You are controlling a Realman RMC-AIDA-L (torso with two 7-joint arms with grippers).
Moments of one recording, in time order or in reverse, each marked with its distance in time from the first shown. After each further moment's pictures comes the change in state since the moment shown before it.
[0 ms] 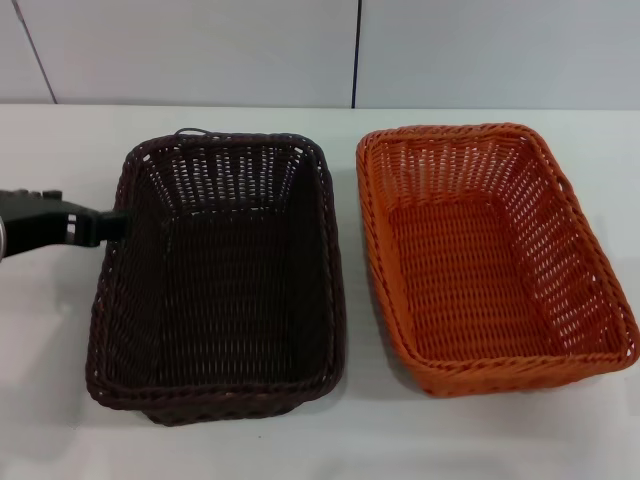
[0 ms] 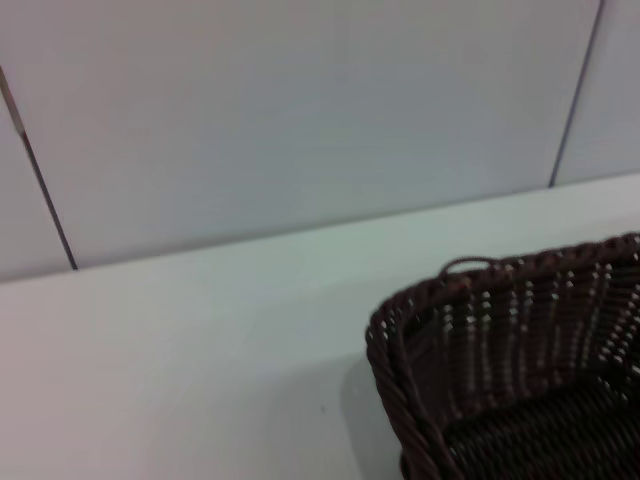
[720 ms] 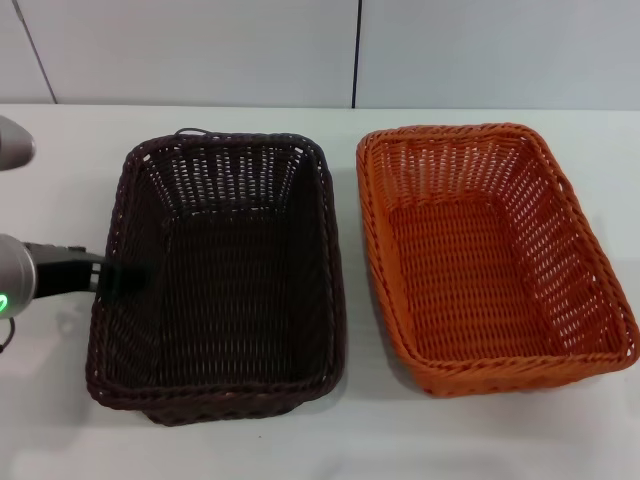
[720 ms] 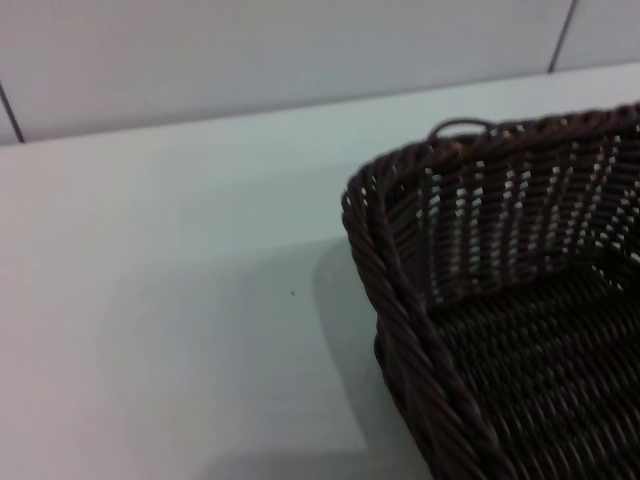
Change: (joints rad) left arm -0.045 -0.001 0.025 0.139 0.000 -0.021 -0.025; right arm -0.001 0.001 0.000 0.003 -0.004 -0.010 0.000
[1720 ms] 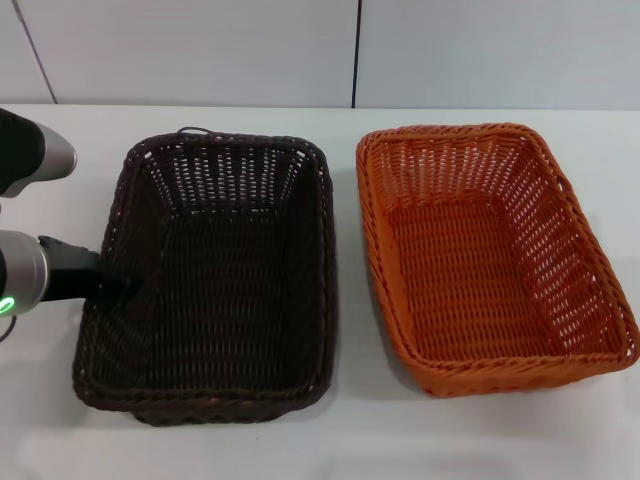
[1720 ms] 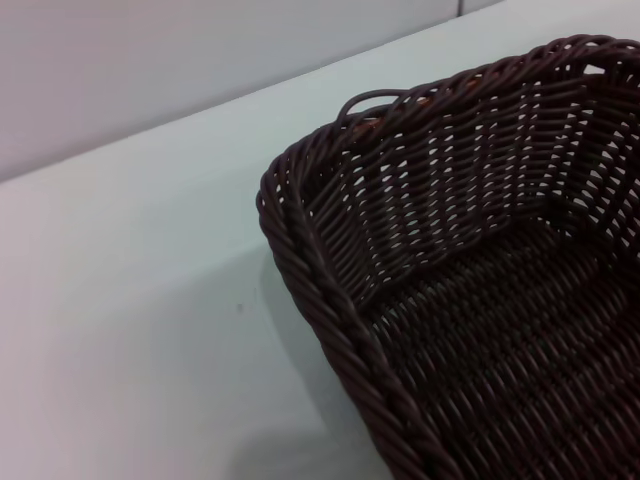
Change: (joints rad) left arm -0.058 0.006 -0.020 0.032 -0.025 -0.066 0.216; right arm -0.001 0.001 -0.001 -0.018 -0.001 -0.001 0.000
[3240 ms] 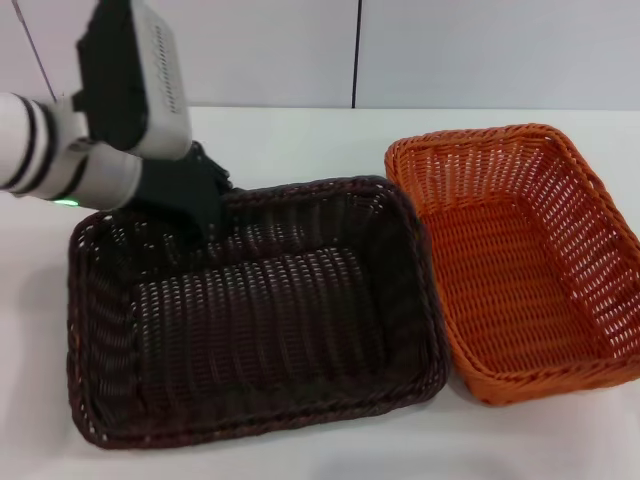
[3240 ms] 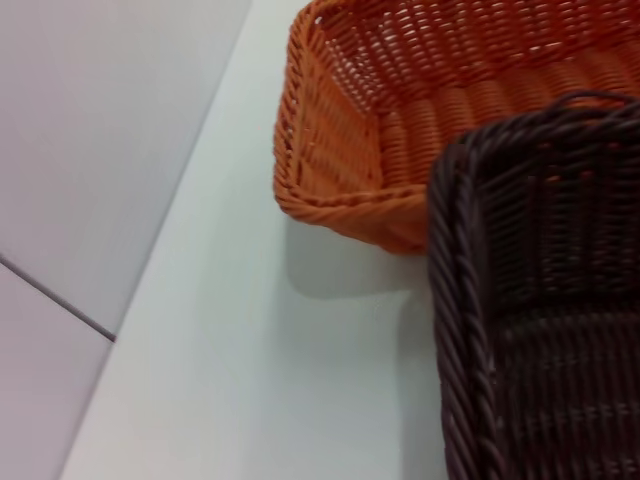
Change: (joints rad) left arm -0.457 -0.006 -0.384 0.425 -0.331 -0.212 1.150; right arm 0.002 0.002 0.004 -0.034 0.008 0.003 0.000
